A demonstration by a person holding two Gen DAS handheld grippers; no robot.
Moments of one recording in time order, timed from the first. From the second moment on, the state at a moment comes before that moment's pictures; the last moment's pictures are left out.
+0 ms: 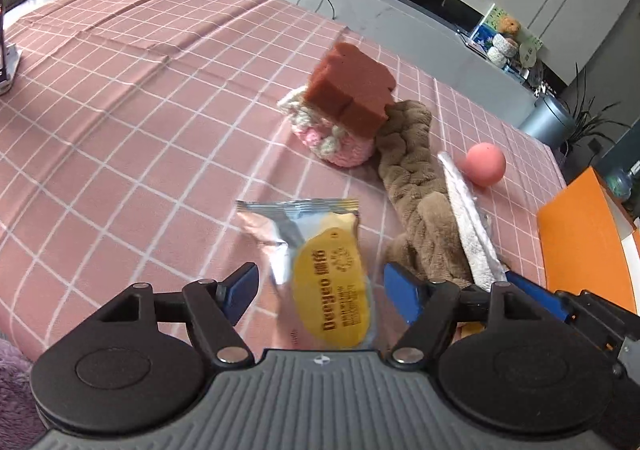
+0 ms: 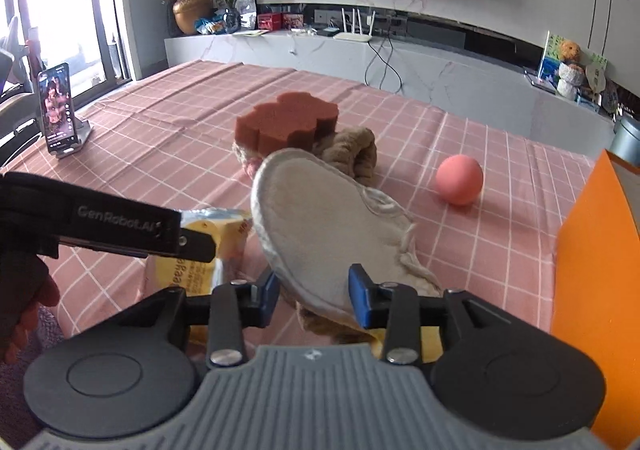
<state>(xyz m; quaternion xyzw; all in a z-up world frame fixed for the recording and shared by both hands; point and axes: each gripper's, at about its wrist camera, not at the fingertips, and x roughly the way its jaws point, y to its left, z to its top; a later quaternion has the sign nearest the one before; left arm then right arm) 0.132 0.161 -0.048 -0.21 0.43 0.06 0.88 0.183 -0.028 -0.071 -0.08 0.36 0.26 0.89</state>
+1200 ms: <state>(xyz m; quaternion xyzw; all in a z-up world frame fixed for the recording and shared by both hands) 0.133 0.129 -0.016 -0.11 0.37 0.05 0.92 0.179 -0.046 -0.032 -0.09 0.28 0.26 0.92</state>
